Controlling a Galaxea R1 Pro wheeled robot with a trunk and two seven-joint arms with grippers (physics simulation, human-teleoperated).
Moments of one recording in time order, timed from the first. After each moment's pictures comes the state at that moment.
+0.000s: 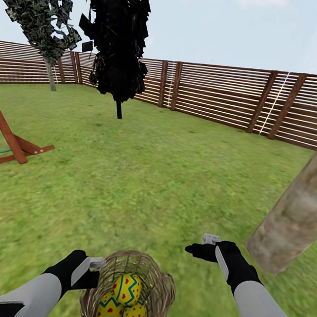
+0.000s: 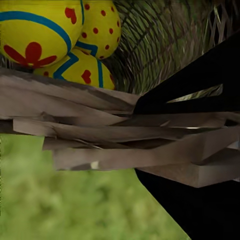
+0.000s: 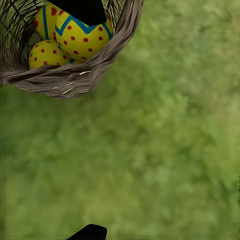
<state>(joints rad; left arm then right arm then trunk) -0.72 -0.04 0.13 -0.27 0.05 0.71 0.11 -0.76 -0.04 -0.09 -0.56 0.02 0.64 0.27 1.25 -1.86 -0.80</state>
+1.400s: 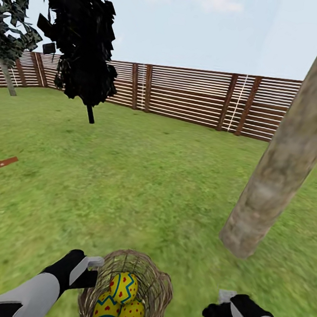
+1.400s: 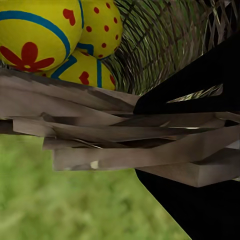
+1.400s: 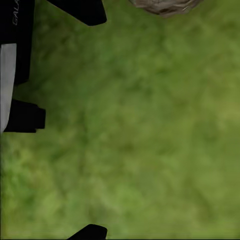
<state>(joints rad) -0.72 -0.03 0.14 -0.28 0.04 0.71 0.10 -0.69 -0.15 -0.08 -0.07 0.12 0.39 0.26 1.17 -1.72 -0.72</state>
